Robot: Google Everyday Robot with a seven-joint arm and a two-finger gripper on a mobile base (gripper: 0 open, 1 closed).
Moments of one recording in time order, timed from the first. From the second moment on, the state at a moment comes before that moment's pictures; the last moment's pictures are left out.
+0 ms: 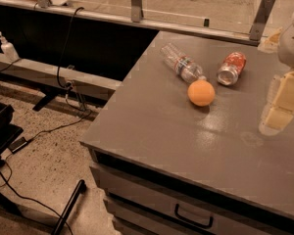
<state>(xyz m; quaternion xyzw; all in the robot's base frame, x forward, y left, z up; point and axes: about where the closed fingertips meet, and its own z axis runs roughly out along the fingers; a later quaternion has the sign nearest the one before) 0.438 -0.217 0.976 -0.60 0.78 -0.03 0.16</state>
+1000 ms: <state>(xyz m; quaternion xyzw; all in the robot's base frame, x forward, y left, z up) 0.477 -0.210 0.945 -0.59 0.79 -0.05 0.16</state>
